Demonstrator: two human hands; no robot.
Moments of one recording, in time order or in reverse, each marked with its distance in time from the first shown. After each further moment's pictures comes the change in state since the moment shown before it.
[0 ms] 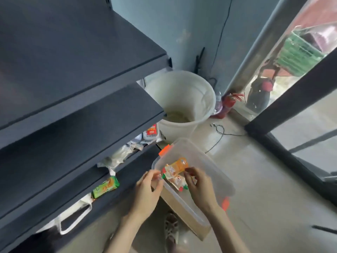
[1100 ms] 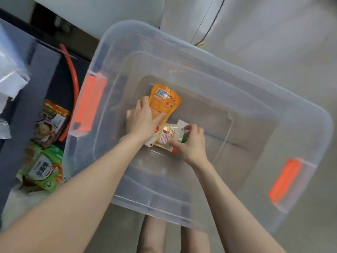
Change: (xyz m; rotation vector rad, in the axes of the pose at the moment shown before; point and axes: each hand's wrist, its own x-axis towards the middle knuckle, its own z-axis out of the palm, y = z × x) left_hand 0.256 -0.270 0.320 0.629 -0.537 -0.095; right_hand 0.128 0.346 0.248 0.217 -0.094 0.882
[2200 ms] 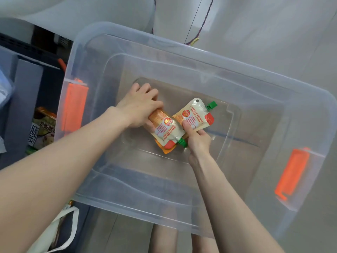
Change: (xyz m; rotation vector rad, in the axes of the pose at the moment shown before) left_hand 0.039 0.022 -0.040 0.881 -0.324 0.743; right_hand 0.013 -0.003 0.001 1.076 0.176 0.444
